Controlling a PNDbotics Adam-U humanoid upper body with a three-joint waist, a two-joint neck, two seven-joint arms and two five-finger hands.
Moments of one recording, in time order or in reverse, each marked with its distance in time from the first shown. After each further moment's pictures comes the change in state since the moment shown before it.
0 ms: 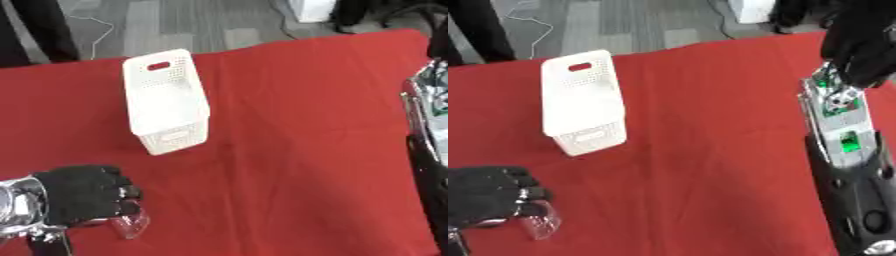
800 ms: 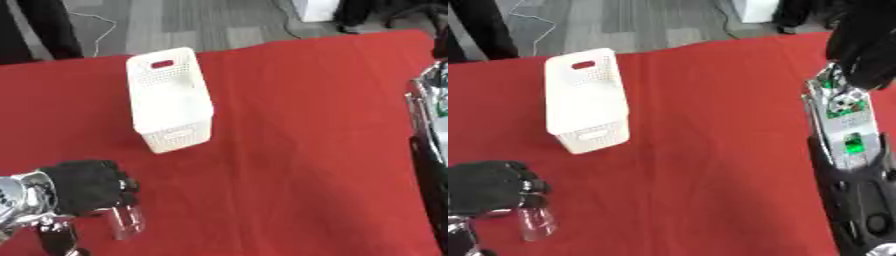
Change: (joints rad) left arm 0.028 -0.069 0.002 0.114 -0.055 -0.012 0.012; right arm -0.008 0.011 0.000 0.000 0.000 0.000 0.000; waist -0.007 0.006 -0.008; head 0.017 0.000
